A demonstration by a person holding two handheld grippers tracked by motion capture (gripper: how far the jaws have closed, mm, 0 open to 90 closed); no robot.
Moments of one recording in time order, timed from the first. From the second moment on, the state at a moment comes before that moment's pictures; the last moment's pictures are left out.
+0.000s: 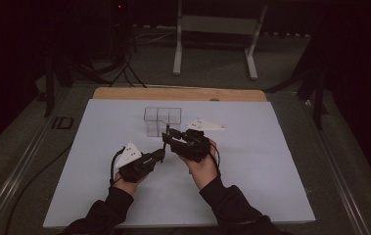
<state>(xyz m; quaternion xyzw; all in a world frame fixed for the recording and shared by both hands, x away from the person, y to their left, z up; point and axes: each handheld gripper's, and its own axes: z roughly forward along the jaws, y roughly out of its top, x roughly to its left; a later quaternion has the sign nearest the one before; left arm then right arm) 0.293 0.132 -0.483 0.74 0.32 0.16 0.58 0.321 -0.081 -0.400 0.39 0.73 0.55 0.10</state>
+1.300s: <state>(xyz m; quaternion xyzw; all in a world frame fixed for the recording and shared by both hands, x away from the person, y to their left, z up) 0.300 0.123 -0.486 0.77 0.35 0.14 0.52 0.338 -0.092 -0.364 0.31 0.74 0.57 0.17</state>
